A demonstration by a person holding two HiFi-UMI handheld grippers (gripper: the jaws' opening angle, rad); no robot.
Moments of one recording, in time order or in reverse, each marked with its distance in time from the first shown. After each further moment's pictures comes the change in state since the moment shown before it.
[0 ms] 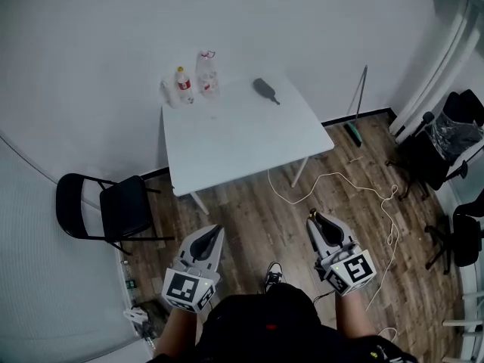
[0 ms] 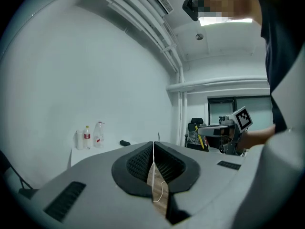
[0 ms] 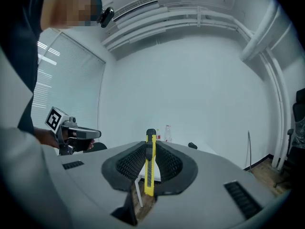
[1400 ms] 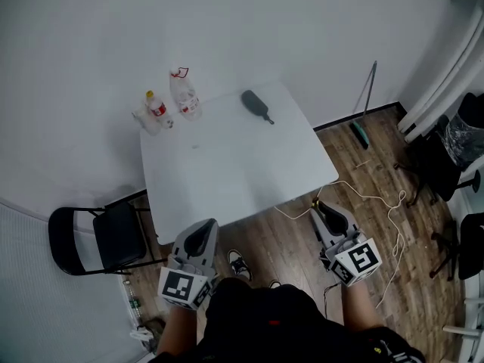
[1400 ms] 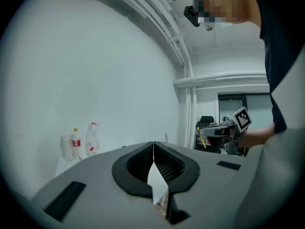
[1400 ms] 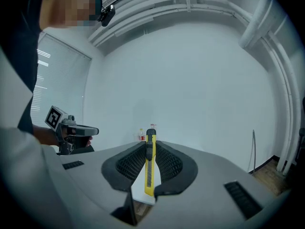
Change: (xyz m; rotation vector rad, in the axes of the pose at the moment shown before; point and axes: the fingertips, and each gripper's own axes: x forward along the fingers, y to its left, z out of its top) left arm 0.258 0.110 0.026 -0.008 0.035 0.032; right arm 0.185 -0.223 -0.001 0.040 0.041 0.005
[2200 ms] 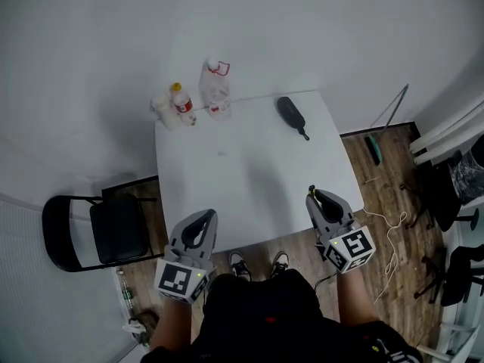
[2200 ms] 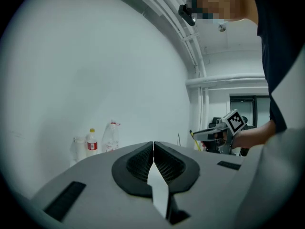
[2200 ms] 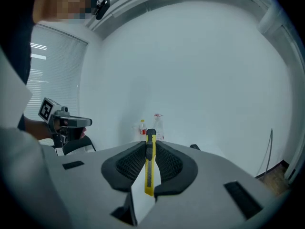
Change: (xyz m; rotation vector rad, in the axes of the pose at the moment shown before) left arm 0.041 0.181 0.002 -0.043 0.001 0.071; right arm 0.221 0.009 -0.017 -0.033 0.150 0.068
